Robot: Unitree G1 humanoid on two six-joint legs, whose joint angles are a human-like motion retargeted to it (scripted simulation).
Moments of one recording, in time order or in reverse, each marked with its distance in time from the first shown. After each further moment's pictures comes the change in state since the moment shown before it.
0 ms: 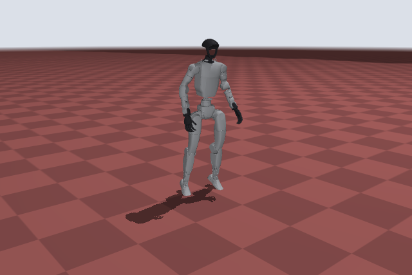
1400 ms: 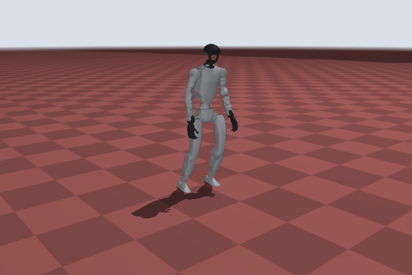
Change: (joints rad) left arm -0.227 -0.138 -0.063 0.219 -0.054 0.068 0.068; right arm -0.219 0.163 0.015 0.320 0.128 0.027 -0.072; waist -0.005 0.022 0.230; left_leg 0.015 -0.016 -0.148 0.456 -0.756 0.179; right_leg 0.098 0.041 0.050 0.318 -0.726 -0.174
